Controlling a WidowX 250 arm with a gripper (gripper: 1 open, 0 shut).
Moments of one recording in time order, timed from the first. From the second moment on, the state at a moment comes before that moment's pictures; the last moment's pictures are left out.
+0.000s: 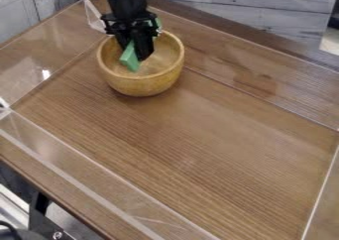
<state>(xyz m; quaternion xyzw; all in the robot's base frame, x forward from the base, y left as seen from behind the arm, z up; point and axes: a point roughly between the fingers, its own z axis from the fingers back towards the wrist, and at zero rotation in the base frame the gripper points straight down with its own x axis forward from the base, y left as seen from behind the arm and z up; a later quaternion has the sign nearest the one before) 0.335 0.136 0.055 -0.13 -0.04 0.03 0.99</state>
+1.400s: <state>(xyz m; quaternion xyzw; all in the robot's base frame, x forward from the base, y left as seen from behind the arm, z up) 0.330 0.144 0.055 -0.15 -0.02 0.04 0.99</state>
